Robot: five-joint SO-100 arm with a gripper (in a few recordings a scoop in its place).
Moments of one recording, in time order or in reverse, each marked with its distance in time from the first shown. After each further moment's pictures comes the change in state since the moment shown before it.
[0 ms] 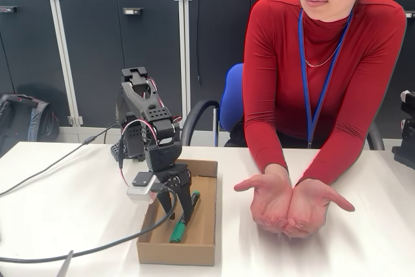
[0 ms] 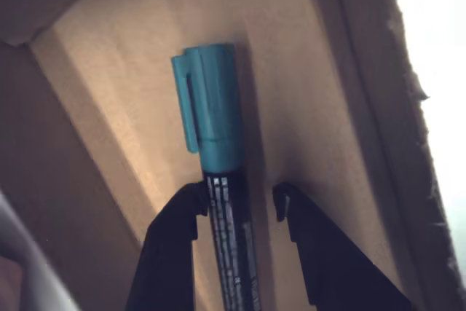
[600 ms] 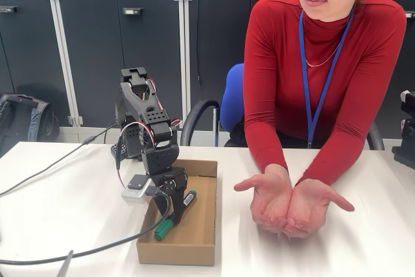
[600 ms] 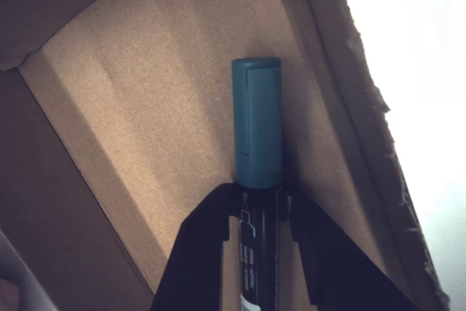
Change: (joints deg) arm -0.1 -0.3 1.0 -1.0 1.0
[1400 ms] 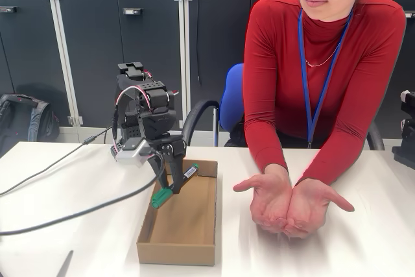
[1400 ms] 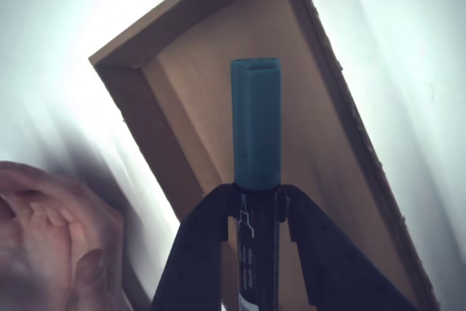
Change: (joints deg) arm -0.4 14.1 -13.3 20.0 2.5
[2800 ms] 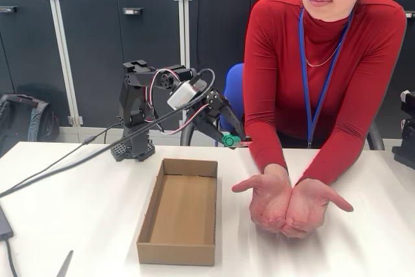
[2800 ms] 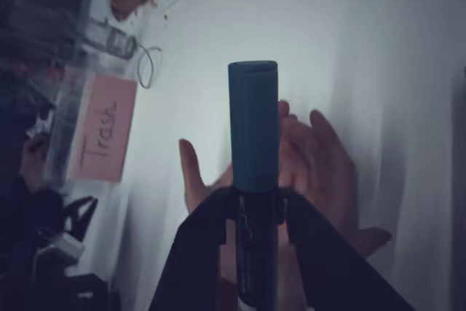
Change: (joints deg) arm -19.2 -3.7 -7.3 -33.8 -2.5
